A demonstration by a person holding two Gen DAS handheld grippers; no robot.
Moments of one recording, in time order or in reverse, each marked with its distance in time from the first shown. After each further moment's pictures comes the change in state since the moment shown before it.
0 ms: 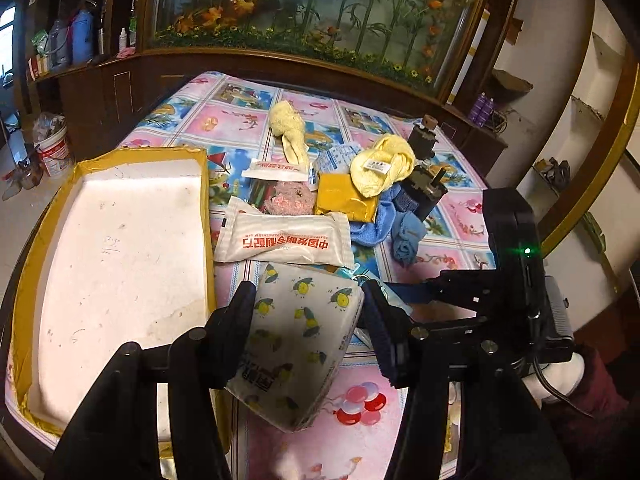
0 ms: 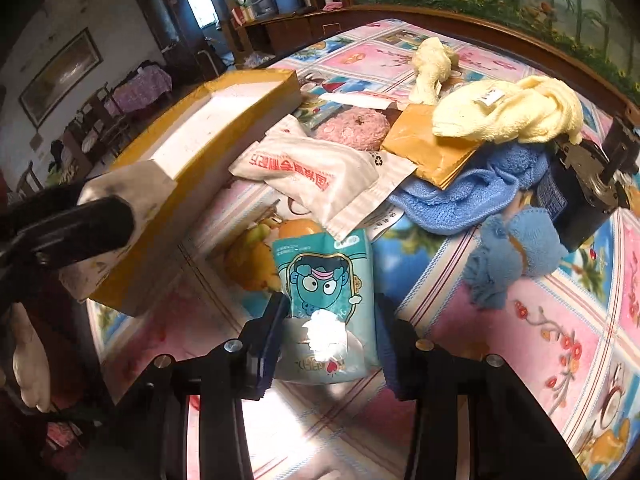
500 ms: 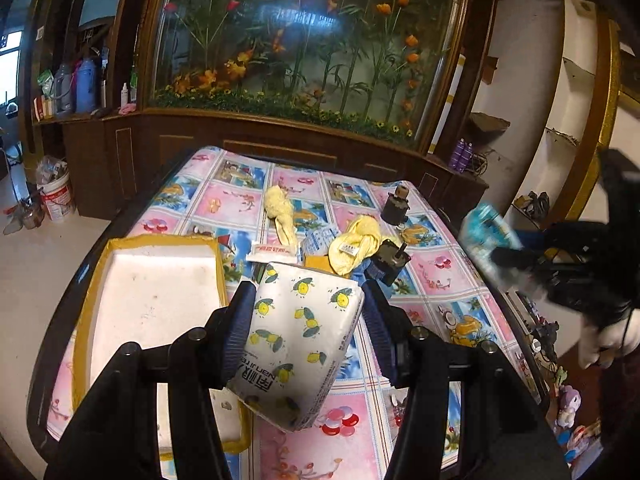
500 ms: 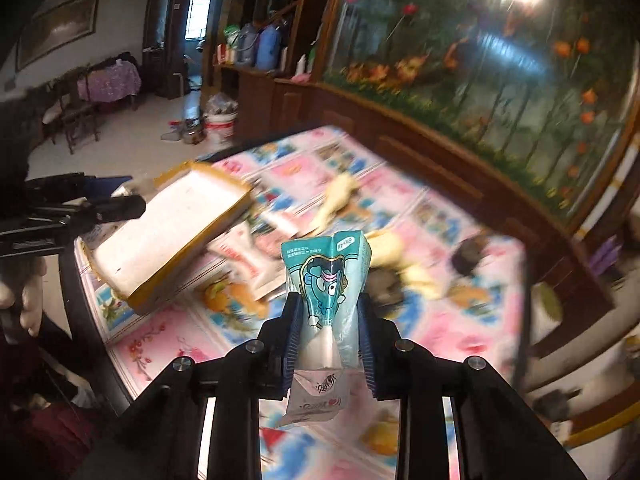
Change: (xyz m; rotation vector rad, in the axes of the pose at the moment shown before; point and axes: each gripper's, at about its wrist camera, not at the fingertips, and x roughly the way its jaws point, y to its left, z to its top) left arm -0.082 -0.007 0.036 0.051 -0.203 -0.019; right arm -0.247 0.039 0.028 -0.238 -0.243 -0.452
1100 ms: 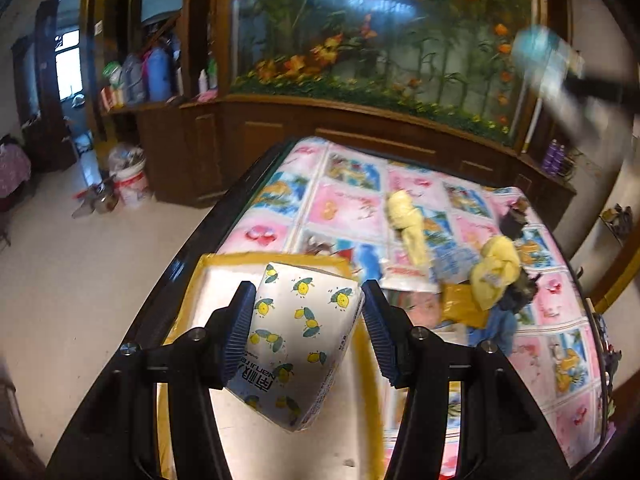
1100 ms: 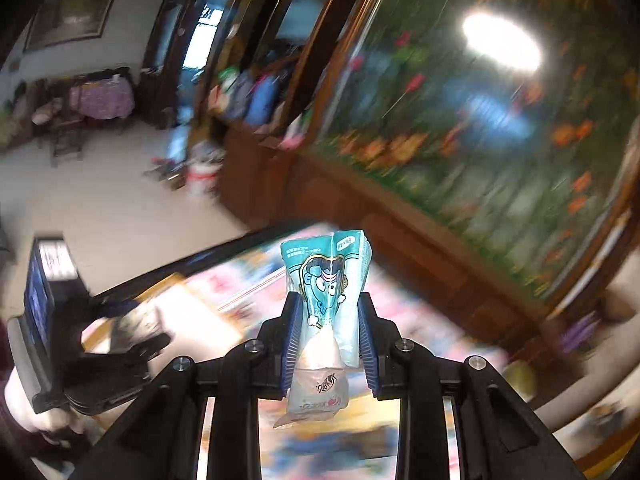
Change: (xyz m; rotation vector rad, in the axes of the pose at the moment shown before) left arm 0.078 0.101 0.017 -0.081 0.066 0.323; right arm 0.108 0.092 0.148 -0.019 -0.073 0.085
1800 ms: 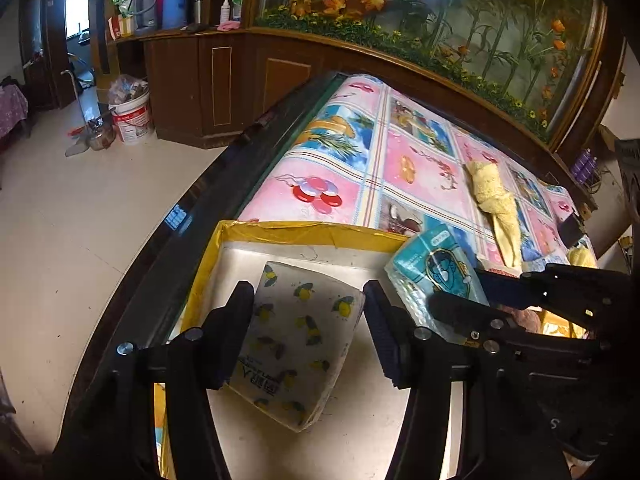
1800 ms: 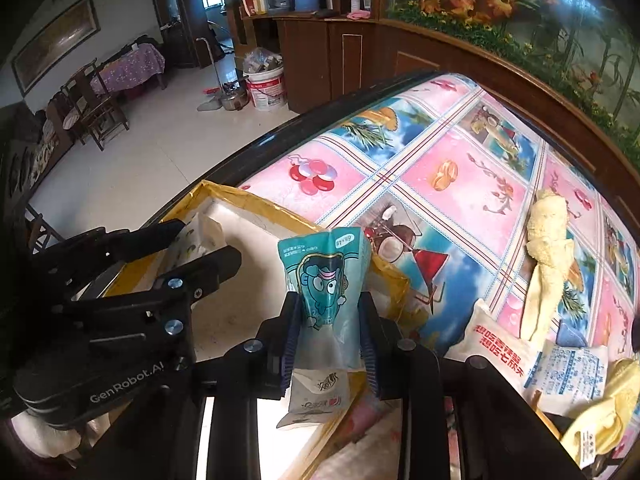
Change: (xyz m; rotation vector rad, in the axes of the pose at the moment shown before) left arm 0.129 0.068 -0.001 -0.124 0.182 -0.013; right arm 0.239 0.071 -0.037 0.138 0.324 0.262
